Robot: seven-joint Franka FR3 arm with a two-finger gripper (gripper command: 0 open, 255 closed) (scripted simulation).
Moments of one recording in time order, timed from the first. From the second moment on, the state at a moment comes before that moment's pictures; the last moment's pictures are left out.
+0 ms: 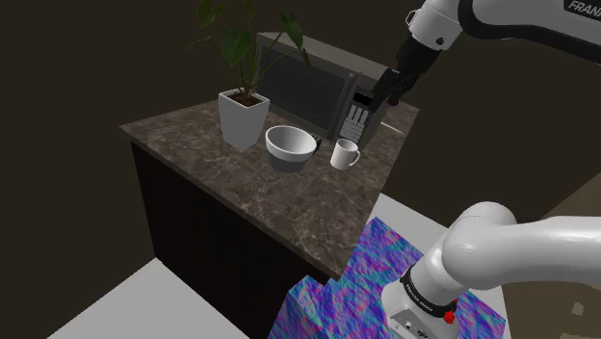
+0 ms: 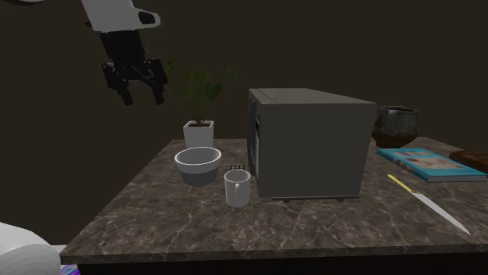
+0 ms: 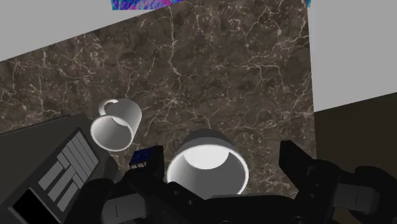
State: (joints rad) arm -0.02 -0.81 0.02 -2.31 -0.05 1.69 -0.01
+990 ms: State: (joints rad) arm -0.09 -0.49 -0.09 -2.39 -0.10 2.02 -0.04
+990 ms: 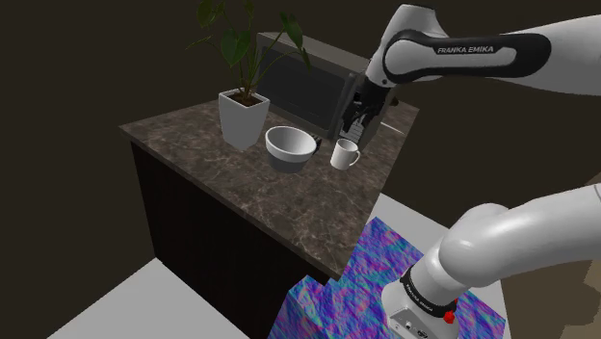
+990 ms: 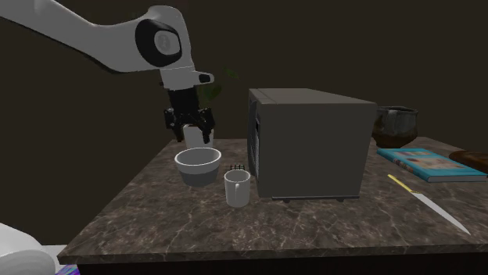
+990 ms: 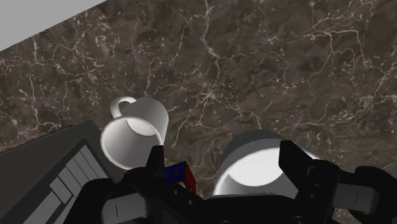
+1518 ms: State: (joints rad) arm -0.12 -0.22 -0.15 -2.33 -0.11 2.19 -0.06
